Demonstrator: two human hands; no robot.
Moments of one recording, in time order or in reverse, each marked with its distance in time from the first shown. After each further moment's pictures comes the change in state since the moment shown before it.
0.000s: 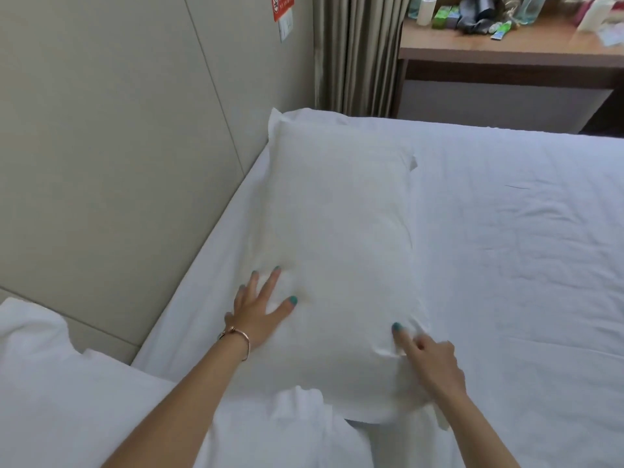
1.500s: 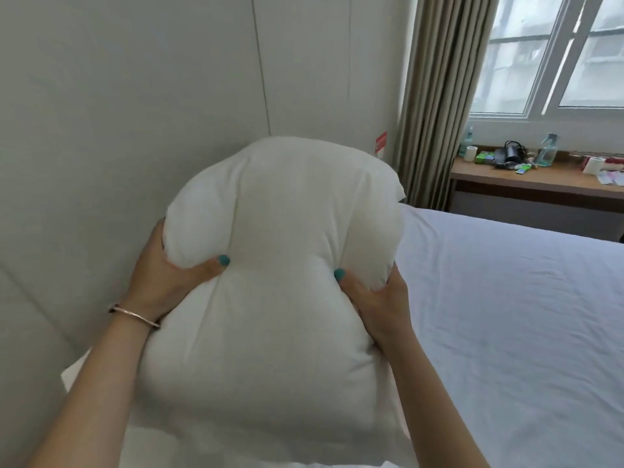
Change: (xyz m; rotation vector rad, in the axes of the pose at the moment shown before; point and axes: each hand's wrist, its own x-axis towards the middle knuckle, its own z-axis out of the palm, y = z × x) left_hand -0.649 -0.126 -0.262 -0.664 0.895 0.241; right_hand -0.582 -0.070 -0.010 0.677 -0.111 -0.910
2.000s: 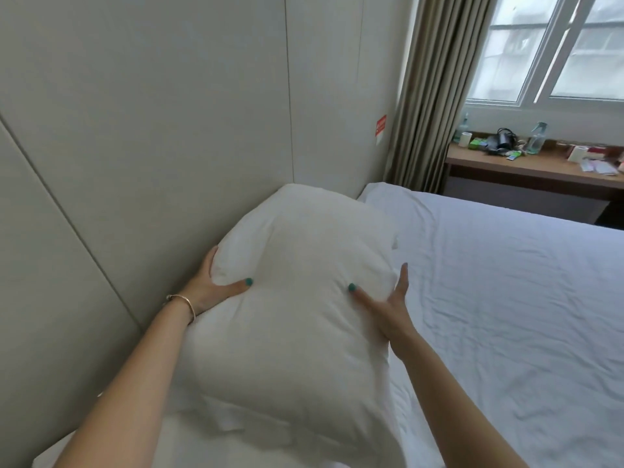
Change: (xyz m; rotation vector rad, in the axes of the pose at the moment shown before) left_hand -0.009 -0.139 -0.036 0.052 -0.407 -0.376; right_hand -0.064 0.055 0.036 -0.108 -0.066 0.383
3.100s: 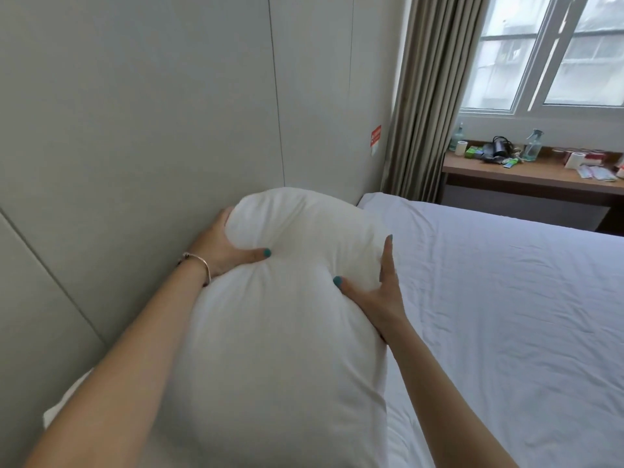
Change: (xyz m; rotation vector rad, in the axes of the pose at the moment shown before) left_hand 0.047 0.099 0.015 0.279 0.131 0.239; right_hand 0.038 -0.040 0.000 -0.122 0.073 -0.238
